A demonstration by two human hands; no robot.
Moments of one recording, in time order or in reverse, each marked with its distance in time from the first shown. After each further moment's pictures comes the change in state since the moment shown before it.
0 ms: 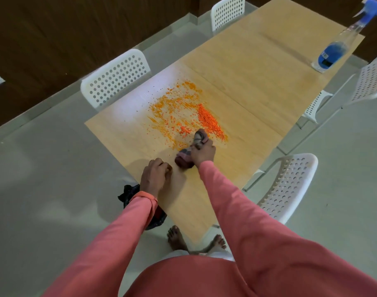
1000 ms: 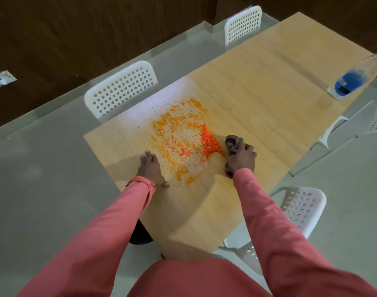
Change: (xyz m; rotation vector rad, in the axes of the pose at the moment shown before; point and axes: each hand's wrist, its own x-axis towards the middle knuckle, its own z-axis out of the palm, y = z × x) left_hand 0.099 0.006 -0.040 -0.029 -0.479 -0.406; right_hand 0.117 0.004 -0.091 -0.506 0.123 -0.154
